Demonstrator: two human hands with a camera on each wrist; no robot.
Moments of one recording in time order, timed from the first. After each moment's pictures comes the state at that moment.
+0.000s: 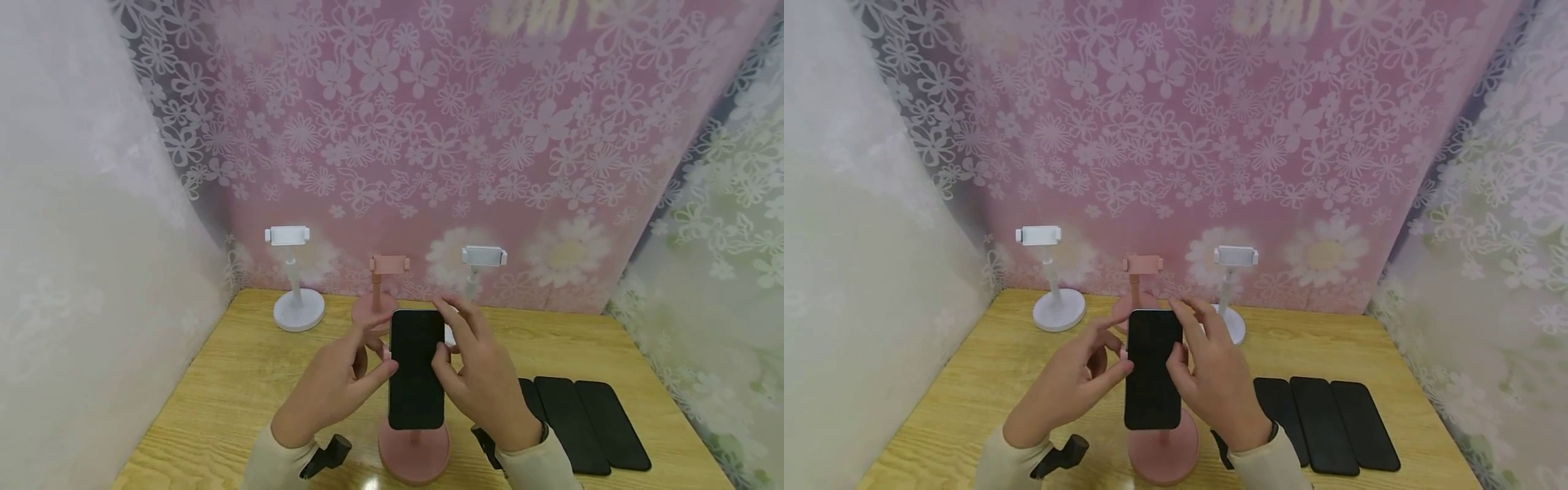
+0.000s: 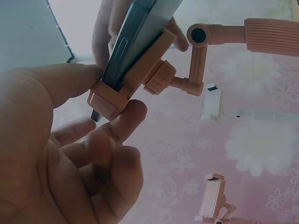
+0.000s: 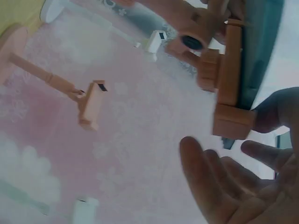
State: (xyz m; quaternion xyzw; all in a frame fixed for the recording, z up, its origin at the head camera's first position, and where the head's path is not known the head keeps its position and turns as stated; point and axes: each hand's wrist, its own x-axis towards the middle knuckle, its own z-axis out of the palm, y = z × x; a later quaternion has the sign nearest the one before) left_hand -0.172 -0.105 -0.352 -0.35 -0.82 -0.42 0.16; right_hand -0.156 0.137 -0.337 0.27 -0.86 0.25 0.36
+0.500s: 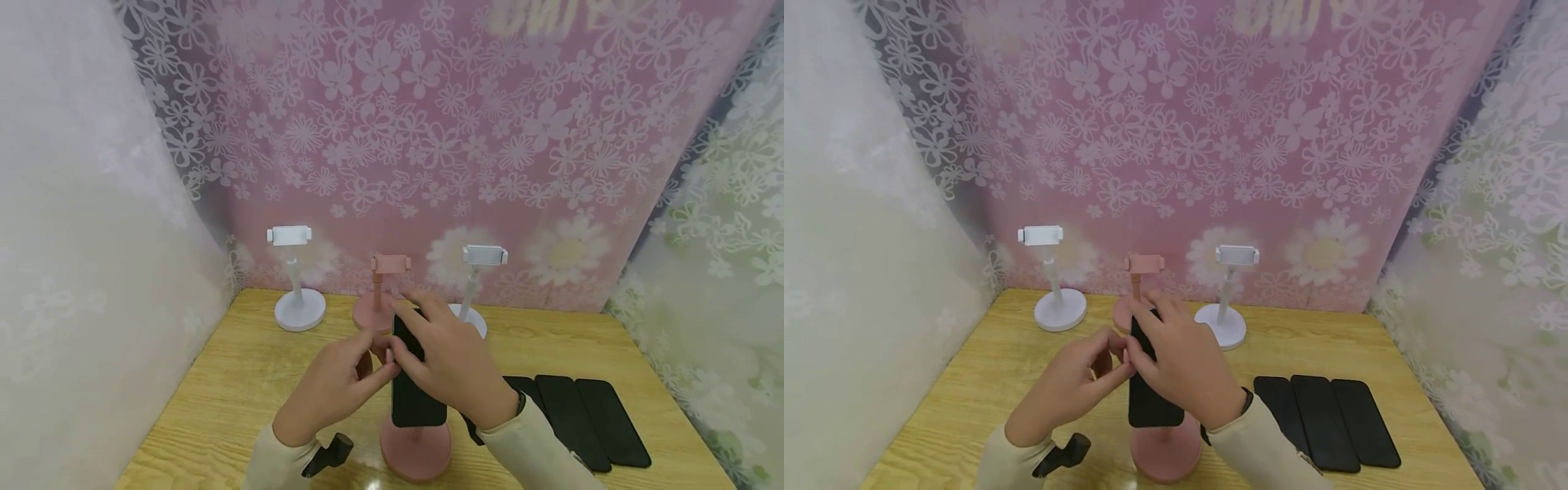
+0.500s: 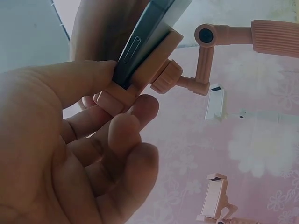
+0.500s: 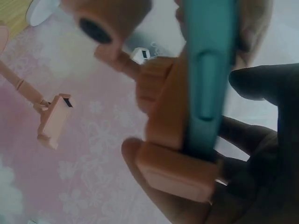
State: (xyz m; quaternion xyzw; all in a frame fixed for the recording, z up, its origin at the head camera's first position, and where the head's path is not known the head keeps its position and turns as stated) left_hand -0.170 -0.108 -0.350 -0.37 -0.82 -0.41 0.16; right_hand -0.159 0.099 -0.300 0.31 -0.89 0.16 0.29
